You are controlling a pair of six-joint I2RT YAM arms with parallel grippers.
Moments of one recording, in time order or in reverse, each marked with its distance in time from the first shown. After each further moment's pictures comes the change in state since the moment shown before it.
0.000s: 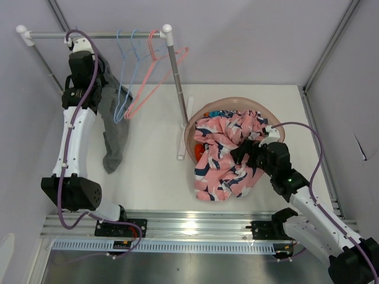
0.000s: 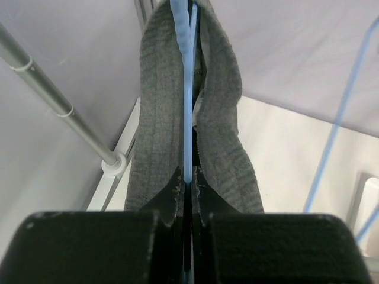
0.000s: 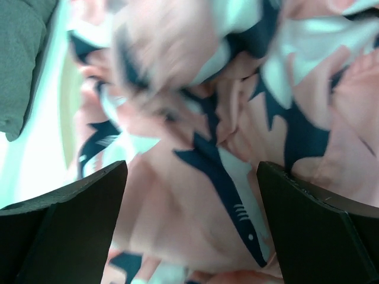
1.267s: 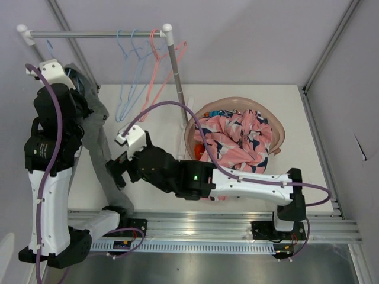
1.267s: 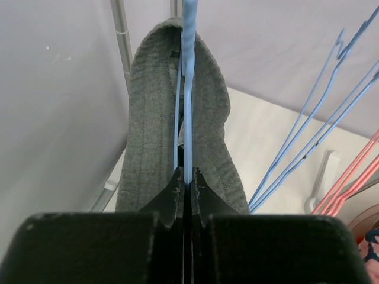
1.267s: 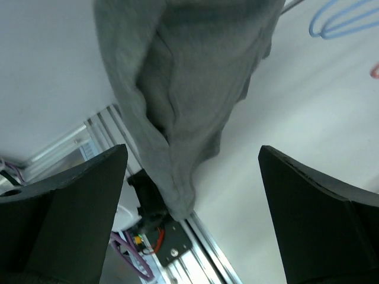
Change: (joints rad) left arm -0.179 -0.437 0.056 -0.410 -0.211 -0.087; right arm 1.050 0.958 1.327 -0.167 0.497 -0.241
